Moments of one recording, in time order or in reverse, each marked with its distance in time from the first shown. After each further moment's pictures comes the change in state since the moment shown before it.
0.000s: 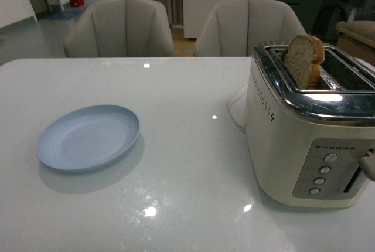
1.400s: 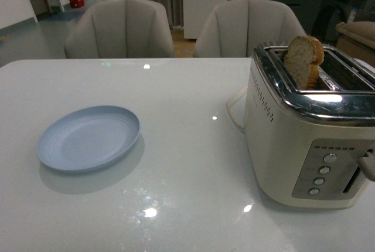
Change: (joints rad) left arm 0.000 -0.760 -0.011 -0.733 0.002 0.000; right arm 0.000 0.000 0.000 0.000 0.000 0.000
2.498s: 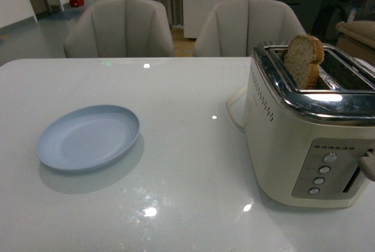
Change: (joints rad) left arm 0.000 0.001 -0.001 -0.001 0.000 0.001; right arm 0.000 0.000 0.000 0.000 0.000 0.000
